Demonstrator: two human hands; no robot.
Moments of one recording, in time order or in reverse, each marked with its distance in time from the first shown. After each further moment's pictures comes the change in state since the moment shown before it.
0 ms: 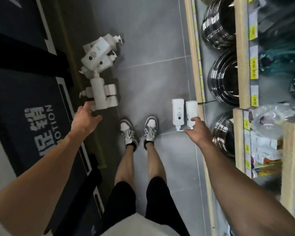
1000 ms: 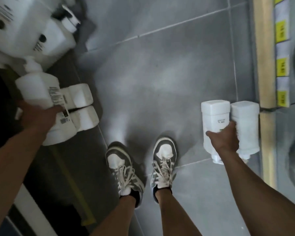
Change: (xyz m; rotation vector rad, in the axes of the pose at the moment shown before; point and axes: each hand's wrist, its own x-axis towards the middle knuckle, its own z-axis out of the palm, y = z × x) left_hand 0.450 -0.194 0.210 -0.182 0.423 -0.399; right_hand 0.399 0.077 0.264 0.224 0.310 0.306
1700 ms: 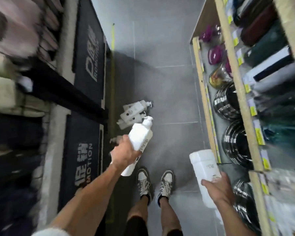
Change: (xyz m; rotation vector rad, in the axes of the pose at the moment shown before) left_hand -0.447 0.125 -0.452 0.210 -0.270 0.448; right_hand -0.396 -0.044 -0.394 0.110 -0.049 -0.256
